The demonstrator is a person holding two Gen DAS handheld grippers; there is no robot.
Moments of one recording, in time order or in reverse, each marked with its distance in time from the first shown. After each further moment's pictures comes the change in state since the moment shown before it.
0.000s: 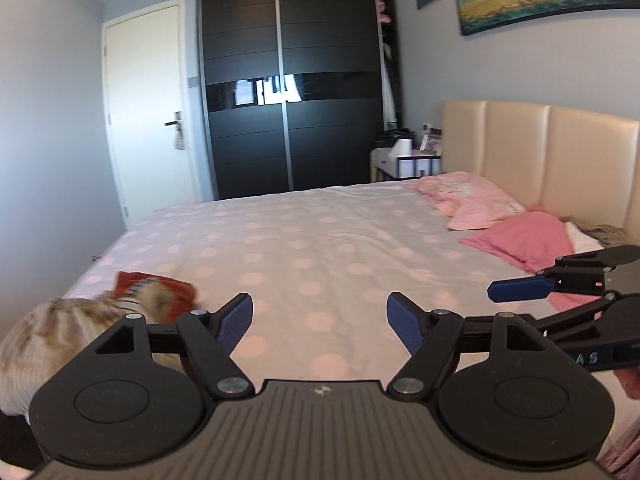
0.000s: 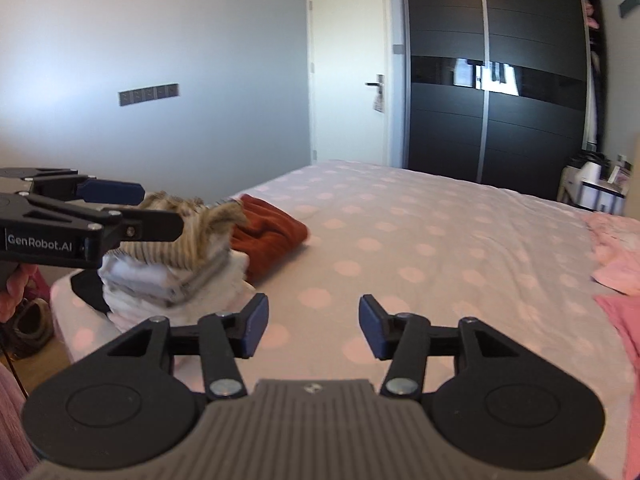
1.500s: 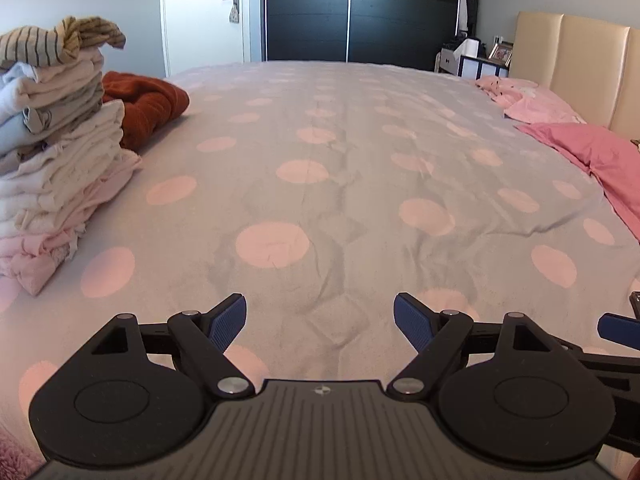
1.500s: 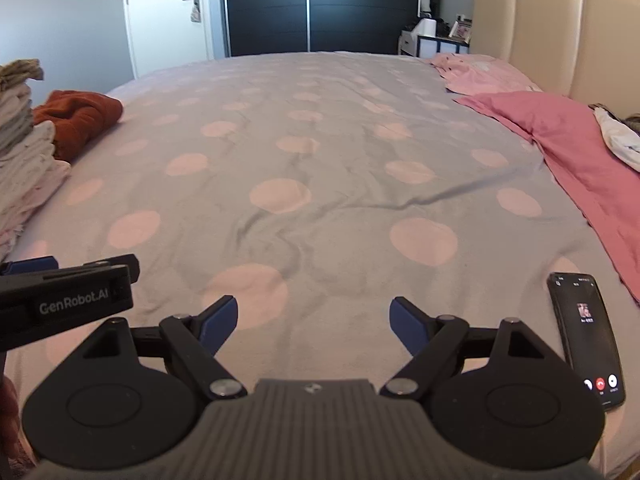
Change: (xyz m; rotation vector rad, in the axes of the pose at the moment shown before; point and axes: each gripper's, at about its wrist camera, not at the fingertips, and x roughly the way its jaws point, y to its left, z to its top) left arm 0.140 -0.070 -0.211 -0.208 0.303 0.174; right arm 0.091 -0.048 -0.227 0.285 0.252 -0.444
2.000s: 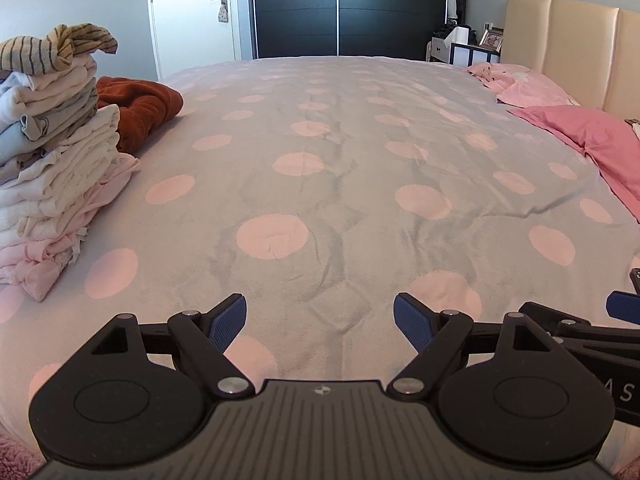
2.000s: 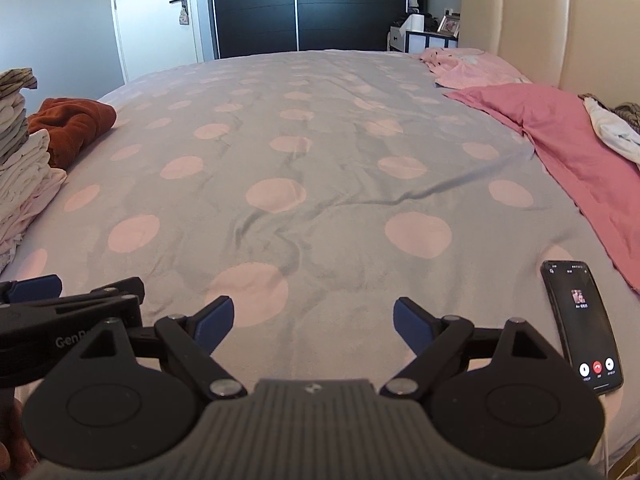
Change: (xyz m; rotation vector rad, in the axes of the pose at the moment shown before) left arm -0.009 0.001 -0.003 0.059 -0.003 0.008; right arm -0.014 0.002 -0.001 0.026 -0.015 0.007
